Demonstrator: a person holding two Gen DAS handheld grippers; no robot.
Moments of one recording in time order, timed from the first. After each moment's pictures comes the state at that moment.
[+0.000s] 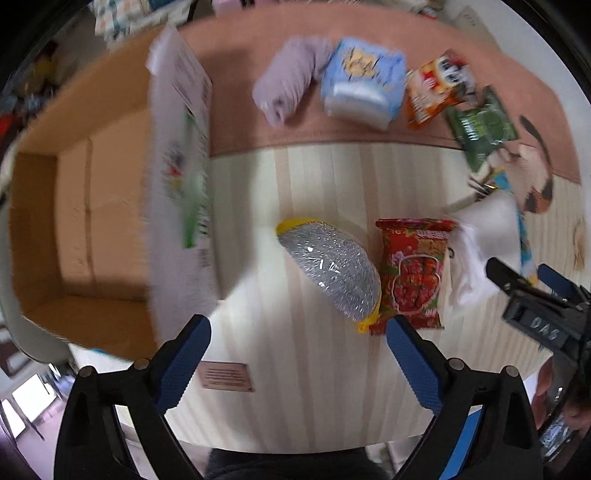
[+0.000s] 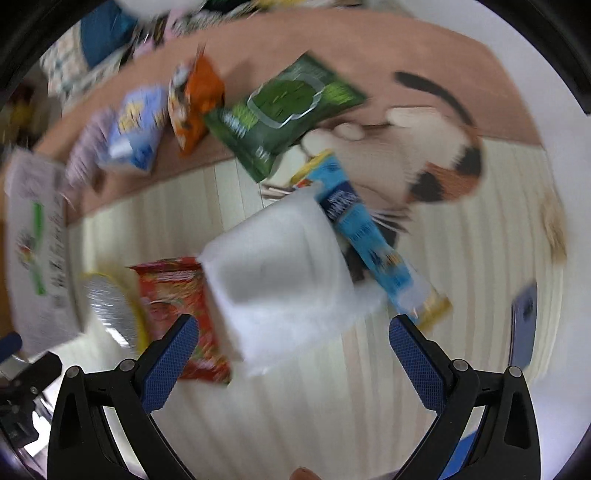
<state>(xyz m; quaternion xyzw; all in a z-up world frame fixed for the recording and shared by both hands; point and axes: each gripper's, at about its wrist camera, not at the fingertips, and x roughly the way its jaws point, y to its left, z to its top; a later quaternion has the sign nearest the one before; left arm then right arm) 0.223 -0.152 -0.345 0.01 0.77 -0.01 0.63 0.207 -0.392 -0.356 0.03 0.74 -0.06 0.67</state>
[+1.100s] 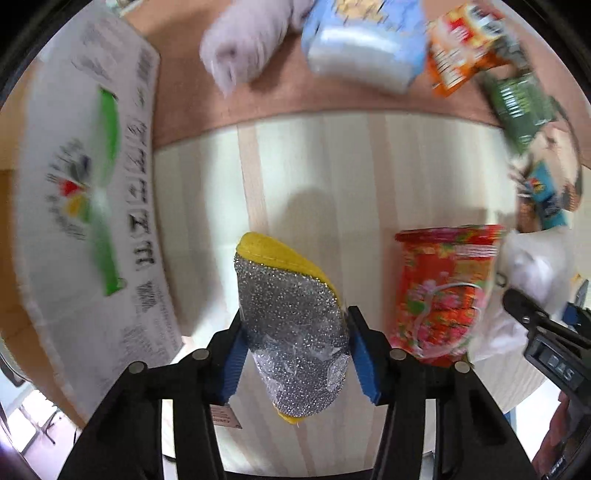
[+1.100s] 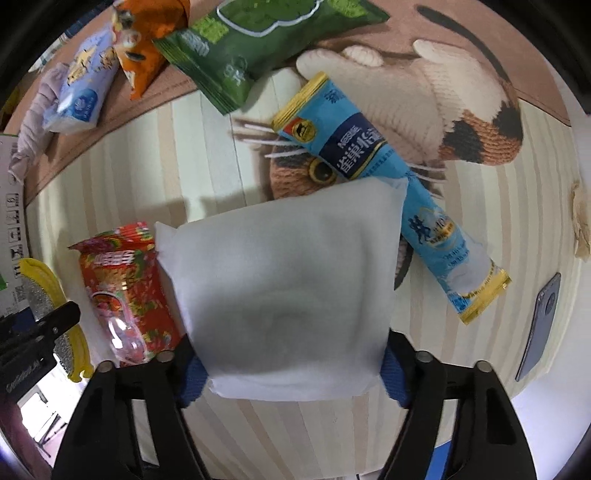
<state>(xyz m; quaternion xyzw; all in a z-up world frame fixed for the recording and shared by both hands) 0.164 -0.165 -0.388 0.04 0.77 -0.02 0.63 0.182 -0.395 -0.398 0.07 0.78 -0.08 0.62</state>
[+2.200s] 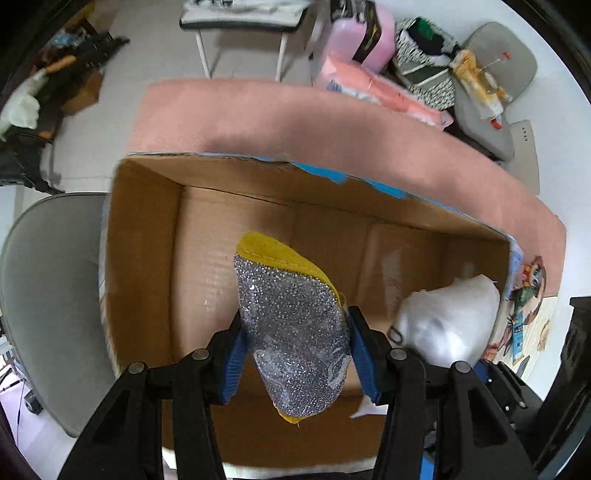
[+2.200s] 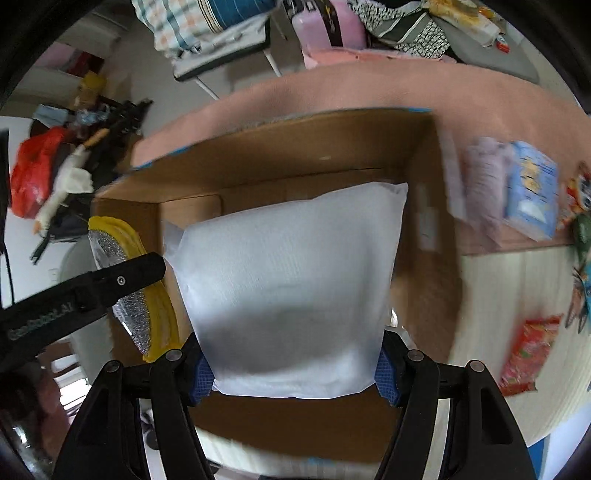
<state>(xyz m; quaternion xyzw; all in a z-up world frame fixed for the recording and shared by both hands) 0.328 0.178 -0.301 -0.12 0.75 -0.01 0.65 0.313 0.009 -0.334 0.10 0.74 0.06 0.66</state>
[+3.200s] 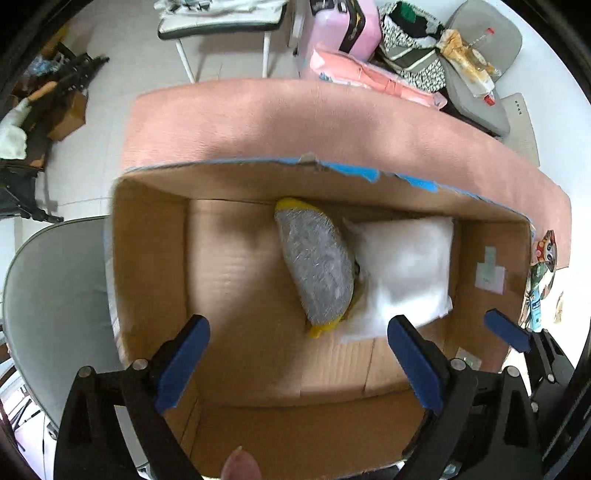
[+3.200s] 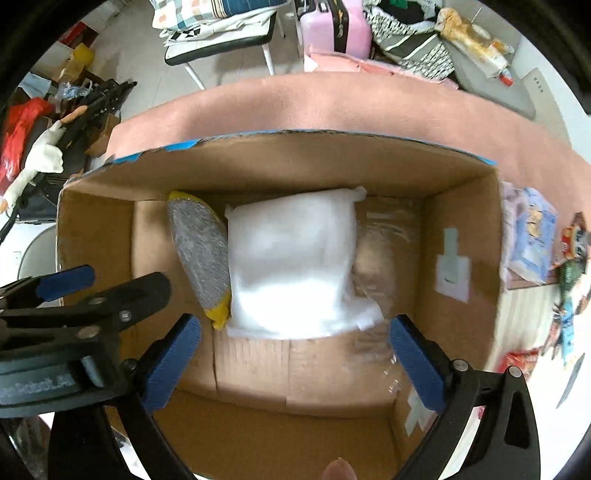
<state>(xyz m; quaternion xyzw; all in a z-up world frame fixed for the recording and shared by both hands) 0.294 0.201 -0.280 -0.07 0.74 -0.04 0.66 0.315 0.081 -0.332 0.01 0.73 0.03 0.69</state>
